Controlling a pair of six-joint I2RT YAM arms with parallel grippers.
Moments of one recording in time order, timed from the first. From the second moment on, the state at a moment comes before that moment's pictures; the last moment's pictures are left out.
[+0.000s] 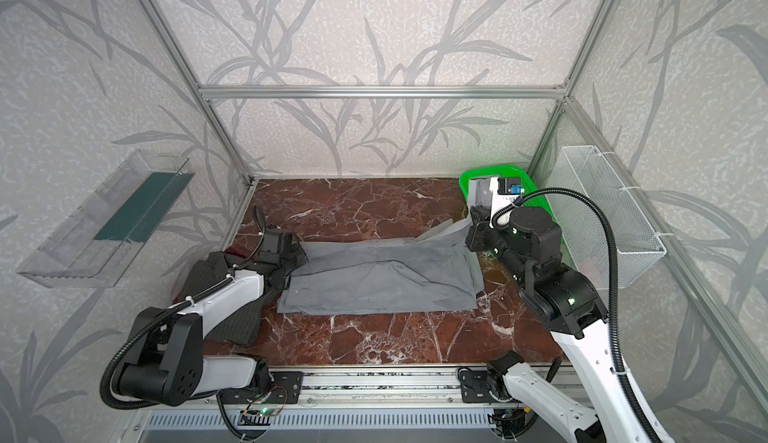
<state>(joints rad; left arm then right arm) -0.16 1.32 0.62 -0.12 -0.20 -0.65 0.45 0.85 1.31 -0.77 0.15 0.27</state>
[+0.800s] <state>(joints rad) -0.16 0.98 0.44 -0.14 -0.28 -0.78 0.60 0.73 1.17 -0.95 0.18 0.35</state>
